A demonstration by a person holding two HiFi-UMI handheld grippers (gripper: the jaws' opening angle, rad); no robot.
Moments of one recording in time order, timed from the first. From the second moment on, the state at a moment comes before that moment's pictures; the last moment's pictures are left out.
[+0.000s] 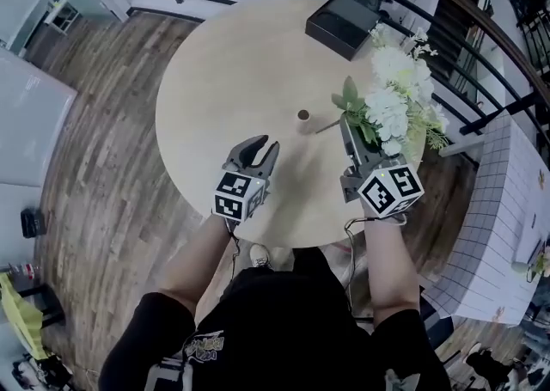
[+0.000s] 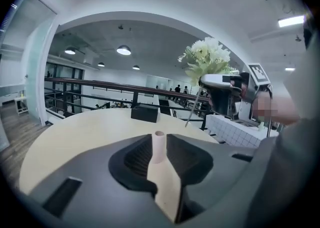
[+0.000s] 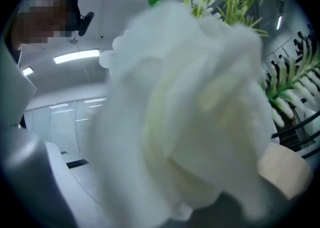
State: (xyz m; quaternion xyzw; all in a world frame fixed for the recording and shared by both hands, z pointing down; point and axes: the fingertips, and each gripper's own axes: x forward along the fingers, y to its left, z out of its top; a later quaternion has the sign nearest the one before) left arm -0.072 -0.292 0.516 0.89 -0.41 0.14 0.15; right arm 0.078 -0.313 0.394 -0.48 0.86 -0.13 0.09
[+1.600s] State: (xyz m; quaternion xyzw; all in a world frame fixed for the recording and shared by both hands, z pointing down) left arm -0.126 -0.016 0.463 0.91 -0.35 0.11 0.22; right arm -0.002 -0.017 0.424 -0.48 0.86 -0.19 0.05
